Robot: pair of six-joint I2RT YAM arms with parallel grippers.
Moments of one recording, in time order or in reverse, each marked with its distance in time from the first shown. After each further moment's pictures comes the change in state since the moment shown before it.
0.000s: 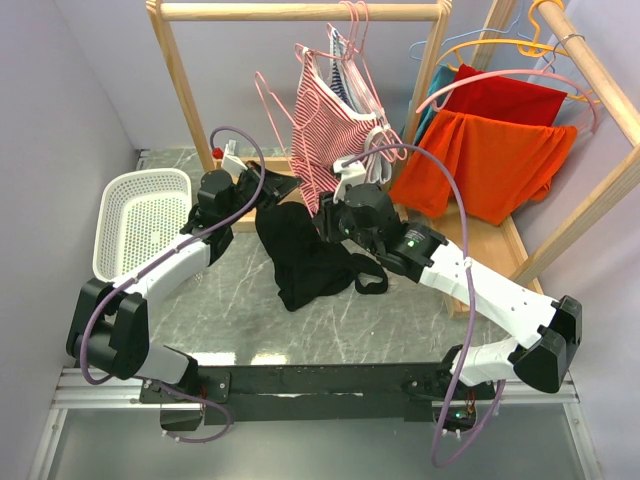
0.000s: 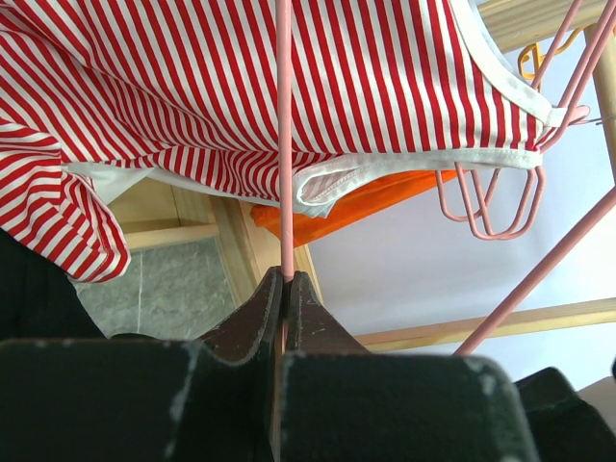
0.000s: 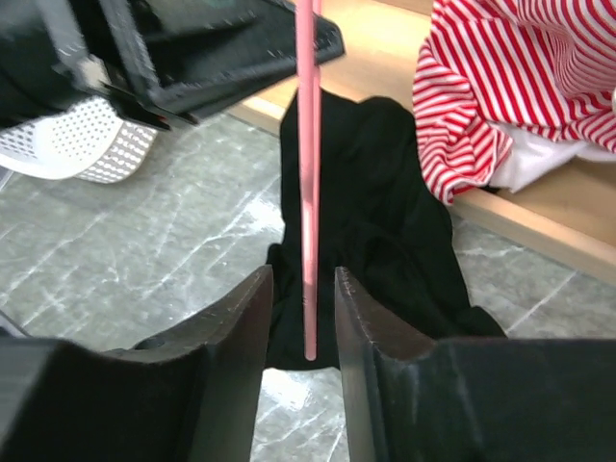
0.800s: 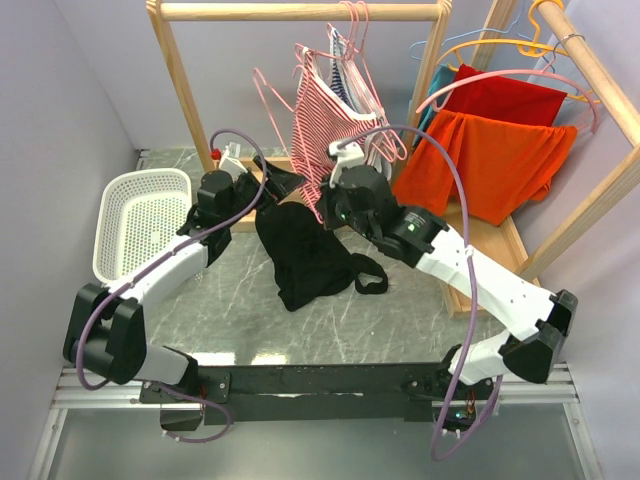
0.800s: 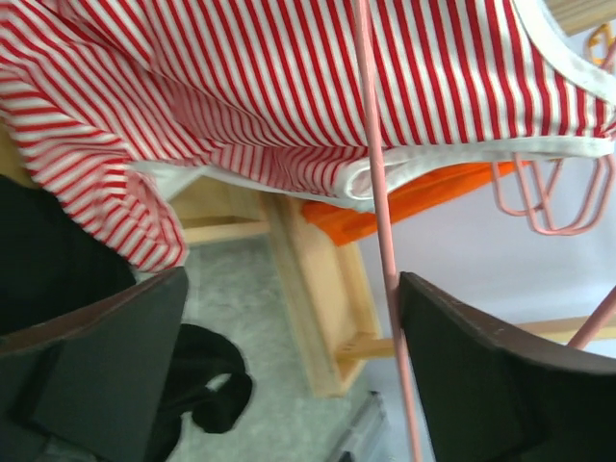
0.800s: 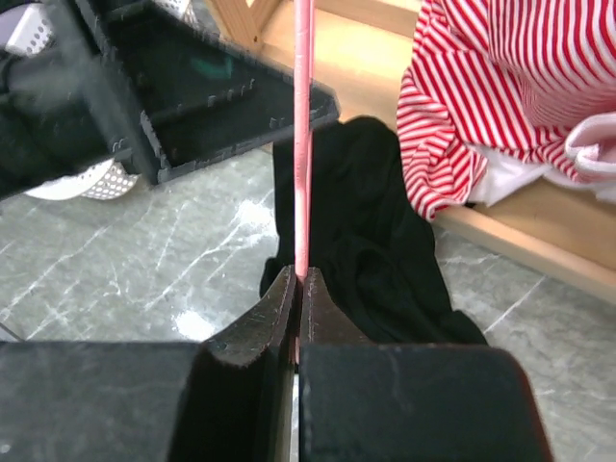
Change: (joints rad) left arm 0.000 -0.020 0.001 -0.095 -0.036 0.108; right arm 0.003 0.067 0.192 -0.147 0.046 -0.003
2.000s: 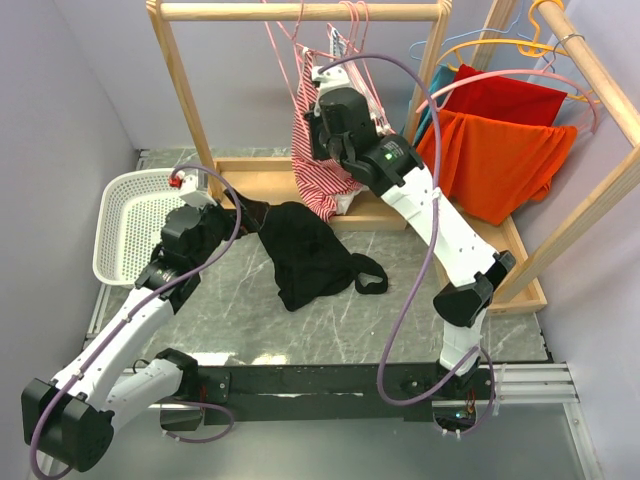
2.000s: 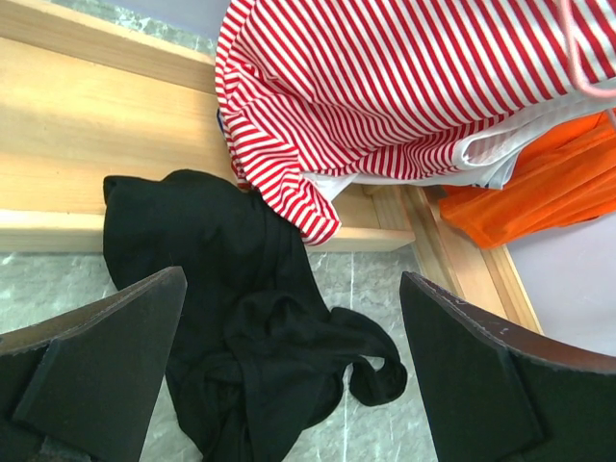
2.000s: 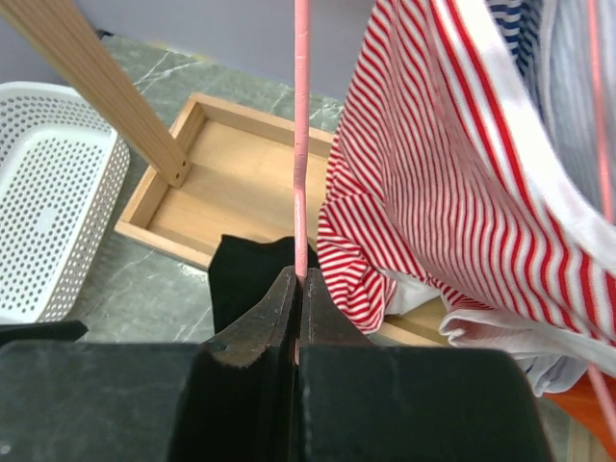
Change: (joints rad) left arm 0.000 -0.472 -0.191 -0.325 -0.311 0.377; right arm -0.115 0.478 0.816 -0.291 0.074 -0.150
